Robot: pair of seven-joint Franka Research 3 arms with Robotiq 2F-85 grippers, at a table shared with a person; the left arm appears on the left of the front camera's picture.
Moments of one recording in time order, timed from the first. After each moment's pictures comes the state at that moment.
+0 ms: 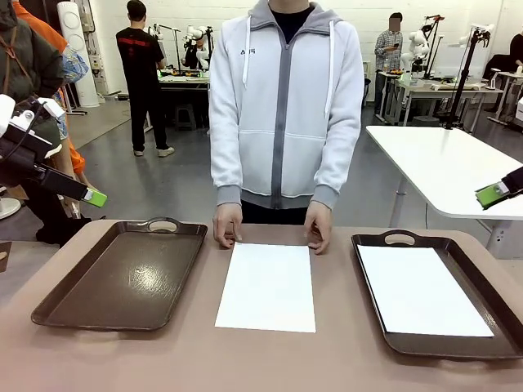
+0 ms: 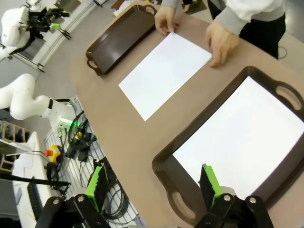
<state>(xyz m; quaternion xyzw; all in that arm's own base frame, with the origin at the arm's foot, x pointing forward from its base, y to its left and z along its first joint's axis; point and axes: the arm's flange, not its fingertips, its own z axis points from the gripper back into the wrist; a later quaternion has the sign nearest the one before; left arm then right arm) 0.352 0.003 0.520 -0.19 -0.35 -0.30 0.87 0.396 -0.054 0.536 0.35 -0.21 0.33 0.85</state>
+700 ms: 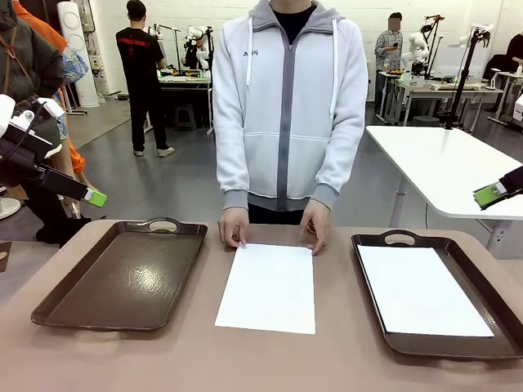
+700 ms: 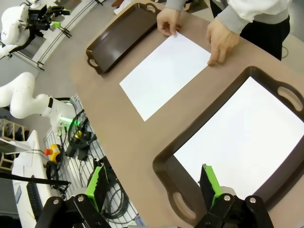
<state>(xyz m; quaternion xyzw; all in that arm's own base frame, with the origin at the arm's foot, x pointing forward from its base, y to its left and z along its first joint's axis) 0.352 0.003 0.520 -0.19 -0.35 -0.30 0.87 0.396 -0.050 0.536 0.34 -0.21 0.33 0.85</state>
